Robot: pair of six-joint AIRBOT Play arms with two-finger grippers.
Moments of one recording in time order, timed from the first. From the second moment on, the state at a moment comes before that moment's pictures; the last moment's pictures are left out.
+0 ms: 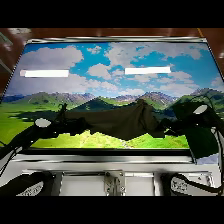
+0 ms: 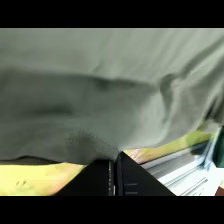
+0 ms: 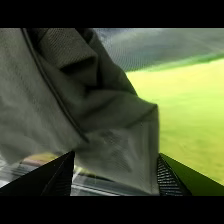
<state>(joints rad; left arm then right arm) -0.25 -1.16 0.52 0.37 -0.72 -1.28 -0.29 -1.38 0.79 -1.10 1.20 1.30</state>
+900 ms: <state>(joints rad) 0.27 -0.87 1.76 0.73 -1.08 -1.29 -0.19 -0.84 1.53 -1.32 1.11 1.38</state>
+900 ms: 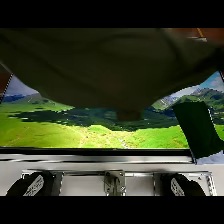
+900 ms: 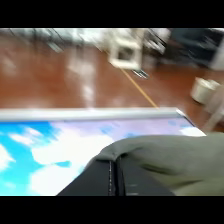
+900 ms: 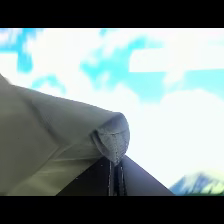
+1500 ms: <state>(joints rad) 0.47 -0.71 1.94 0.93 -1.47 -1.40 -0.19 -0.64 1.68 -1.42 0.94 1.48</state>
